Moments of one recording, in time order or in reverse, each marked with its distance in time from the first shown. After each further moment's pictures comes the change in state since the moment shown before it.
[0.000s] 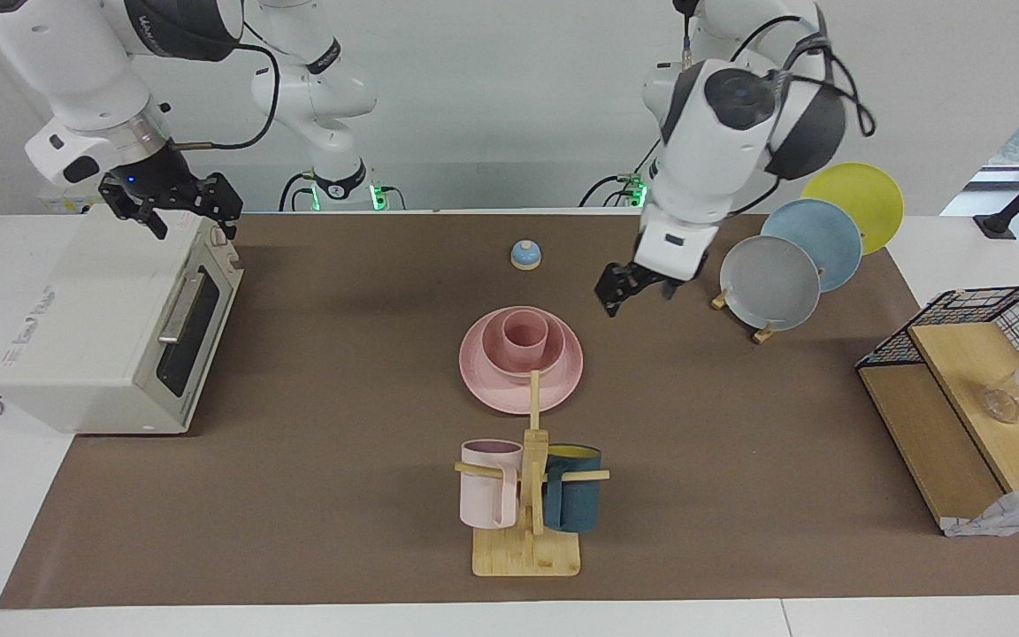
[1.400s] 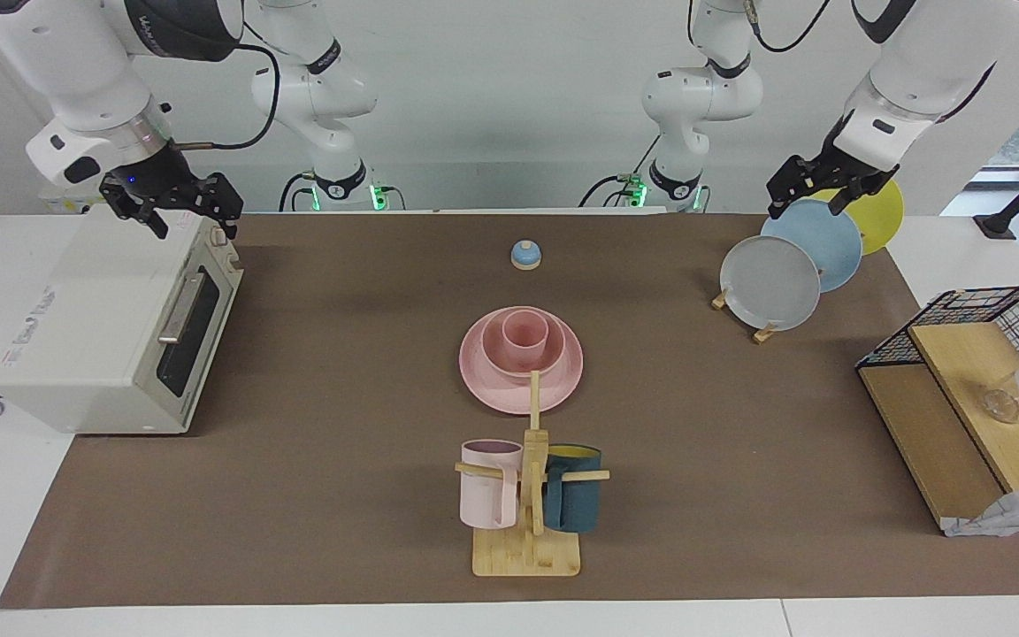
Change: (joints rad) left arm 0.224 -0.244 -0.006 -0.130 0.016 -0.209 0.380; right arm 0.000 0.000 0.000 0.000 0.000 -0.002 0.000
